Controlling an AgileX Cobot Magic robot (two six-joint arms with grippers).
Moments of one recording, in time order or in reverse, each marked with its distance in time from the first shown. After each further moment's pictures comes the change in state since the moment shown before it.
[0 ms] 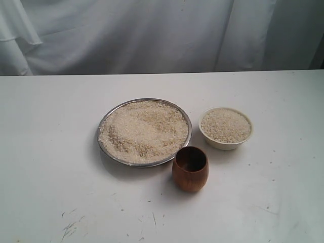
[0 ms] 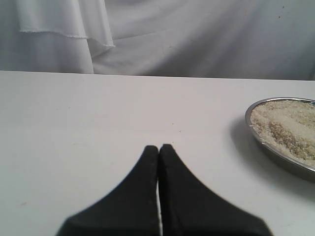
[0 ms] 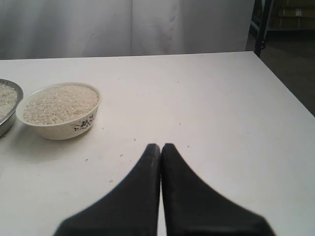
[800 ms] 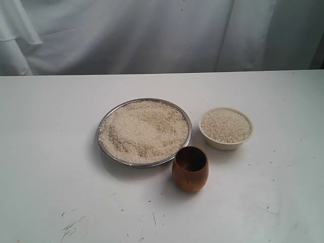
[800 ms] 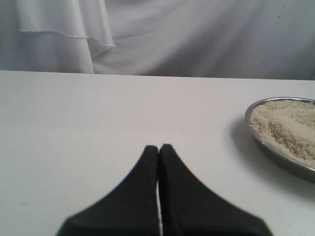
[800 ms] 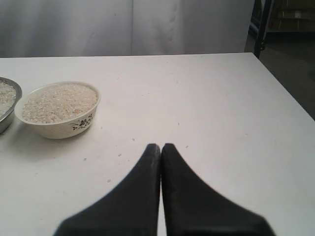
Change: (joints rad) left arm 0.000 0.000 0.000 0.000 0.000 0.000; right arm 0.000 0.000 0.000 -0.004 0.000 -0.009
